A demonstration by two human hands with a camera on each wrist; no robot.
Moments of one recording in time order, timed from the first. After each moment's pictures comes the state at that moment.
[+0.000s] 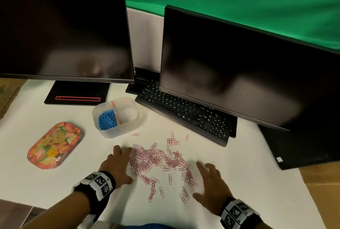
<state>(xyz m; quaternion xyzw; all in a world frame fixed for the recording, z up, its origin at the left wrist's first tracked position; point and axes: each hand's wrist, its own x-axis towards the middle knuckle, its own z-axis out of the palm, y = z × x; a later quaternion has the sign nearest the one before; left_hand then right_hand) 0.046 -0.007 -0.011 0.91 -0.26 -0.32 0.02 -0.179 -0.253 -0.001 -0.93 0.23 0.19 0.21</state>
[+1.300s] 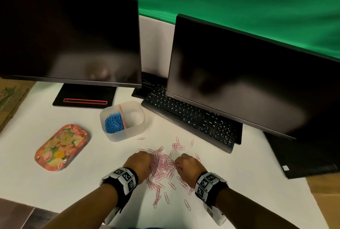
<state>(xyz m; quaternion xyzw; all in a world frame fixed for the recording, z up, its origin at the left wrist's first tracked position) 0.041 -0.056 -0.009 0.89 -0.36 -0.28 0.06 -0.071 -0.234 -0.016 -0.95 0.13 0.19 0.20</state>
